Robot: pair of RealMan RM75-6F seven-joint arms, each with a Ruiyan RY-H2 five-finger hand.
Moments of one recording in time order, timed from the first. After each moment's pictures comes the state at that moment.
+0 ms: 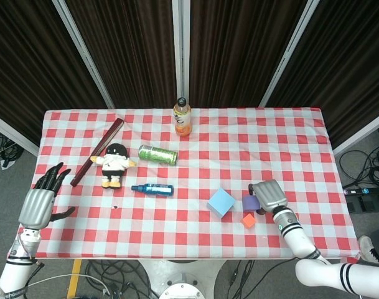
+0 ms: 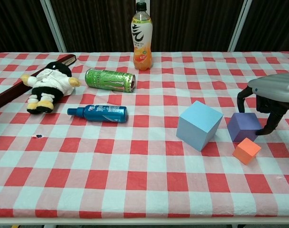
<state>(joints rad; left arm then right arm) -0.21 -1.35 -0.06 -1.42 1.52 1.45 -0.05 0.69 -1.37 0.02 -1.65 -0.86 0.96 -0.61</state>
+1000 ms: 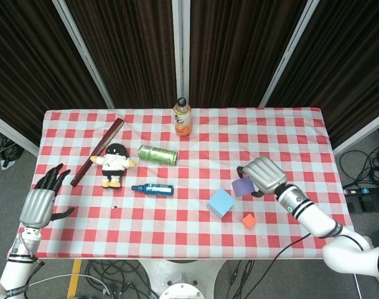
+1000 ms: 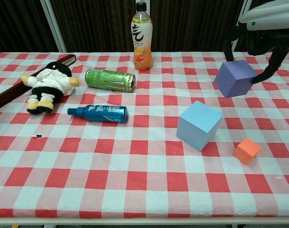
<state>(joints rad) -0.22 -1.38 -0.06 -1.36 1.49 1.40 -0.05 0.84 -1.01 0.13 -1.78 -1.25 0.69 -0.28</state>
